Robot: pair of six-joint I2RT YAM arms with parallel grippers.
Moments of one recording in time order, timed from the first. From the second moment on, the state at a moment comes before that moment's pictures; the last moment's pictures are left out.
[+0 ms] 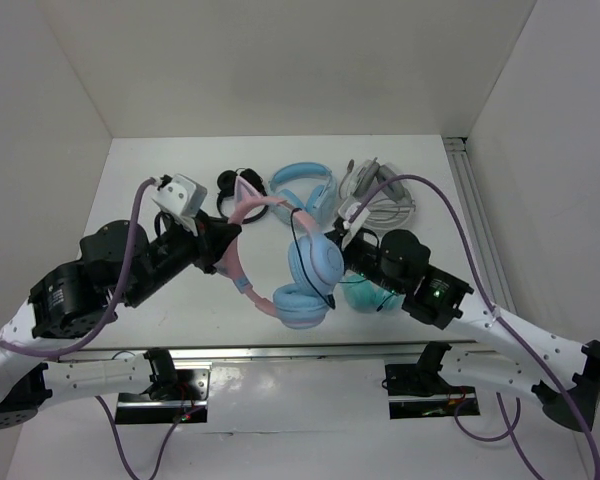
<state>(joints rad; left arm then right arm) -1.09 0.86 1.42 -0.70 -0.39 -0.18 0.94 0.90 0.88 -0.09 0.10 -0.05</state>
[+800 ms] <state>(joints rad) -1.09 0.85 1.43 -0.68 -0.67 -0.54 0.93 1.14 0.56 0.85 -0.43 0.21</state>
